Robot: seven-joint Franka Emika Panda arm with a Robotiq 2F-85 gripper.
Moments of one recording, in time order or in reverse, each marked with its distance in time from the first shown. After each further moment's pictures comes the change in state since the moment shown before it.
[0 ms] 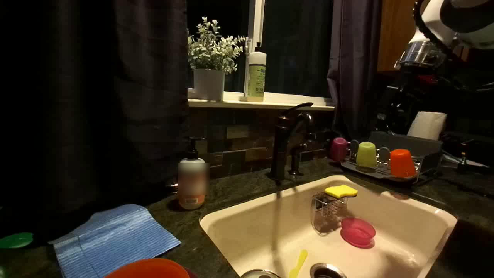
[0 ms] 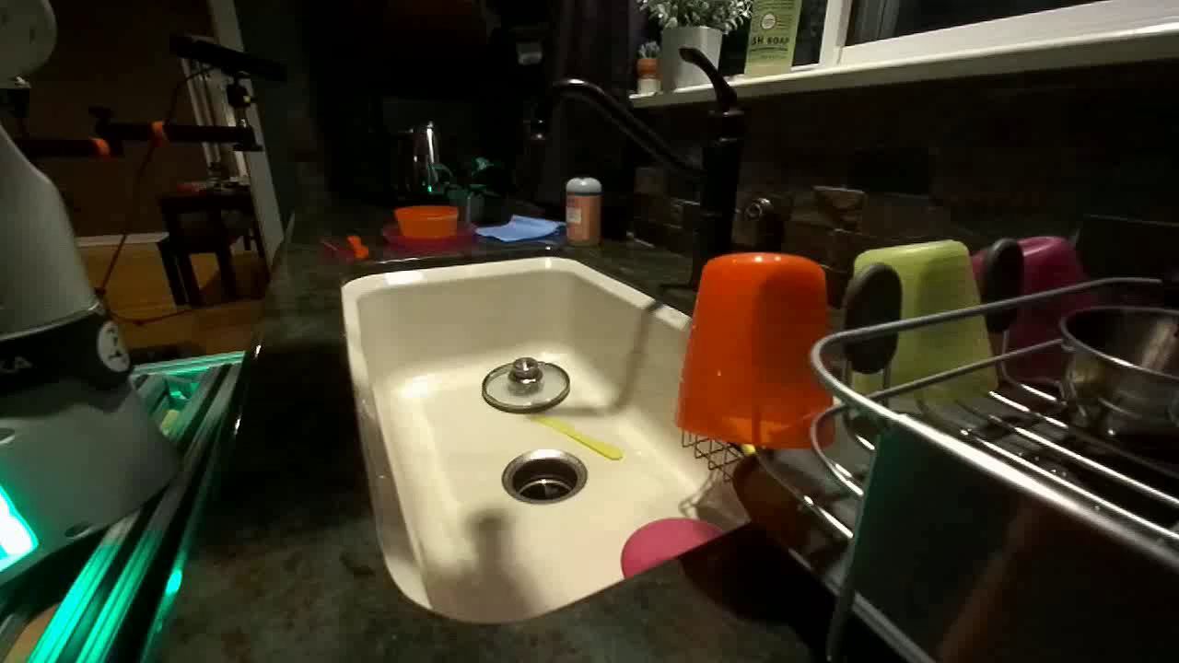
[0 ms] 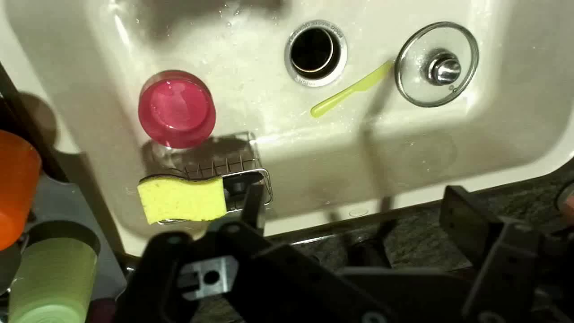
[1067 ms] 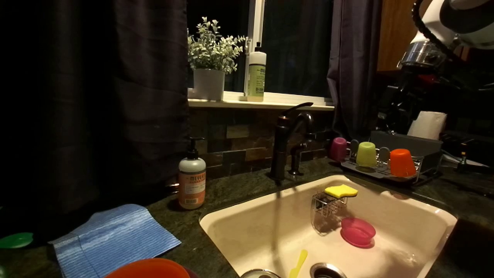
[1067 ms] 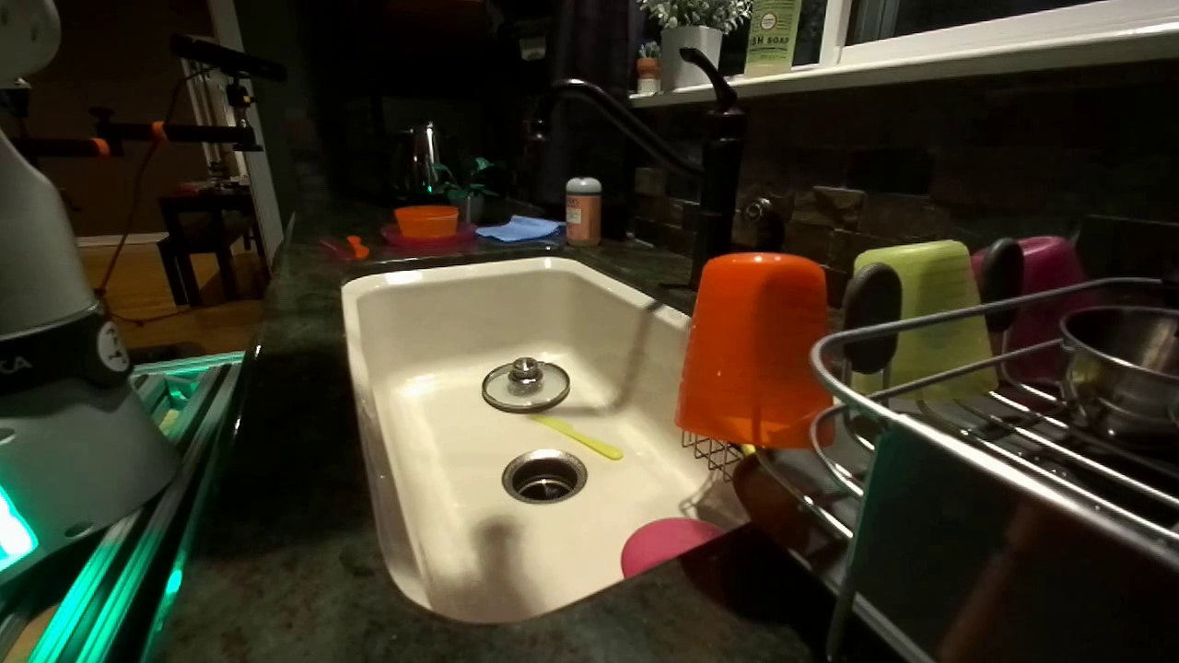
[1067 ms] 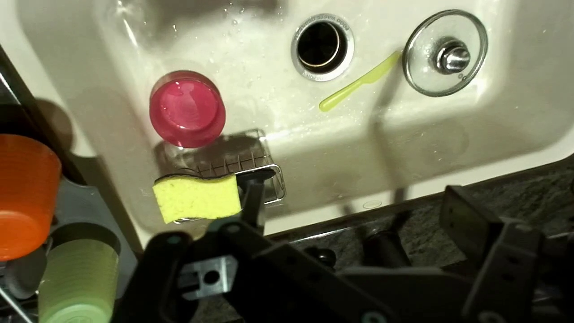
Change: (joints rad) arm -0.032 0.002 0.000 0.004 -0.001 0.005 0.015
